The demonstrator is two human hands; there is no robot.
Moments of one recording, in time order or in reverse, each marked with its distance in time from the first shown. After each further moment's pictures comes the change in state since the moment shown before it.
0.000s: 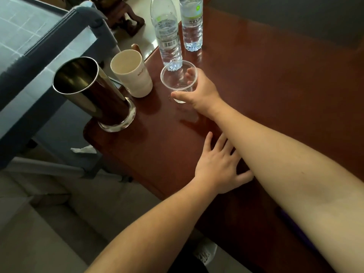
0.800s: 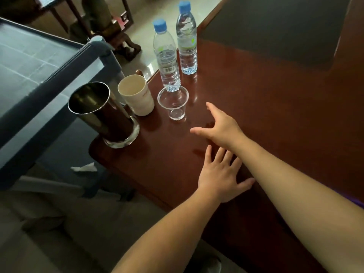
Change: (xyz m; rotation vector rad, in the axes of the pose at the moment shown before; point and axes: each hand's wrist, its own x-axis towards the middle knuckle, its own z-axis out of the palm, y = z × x) left_hand 0.000 0.002 -0.002 0.007 -0.003 -0.015; right_hand -0.071 -0.004 -0.043 -0.404 -0.060 0.075
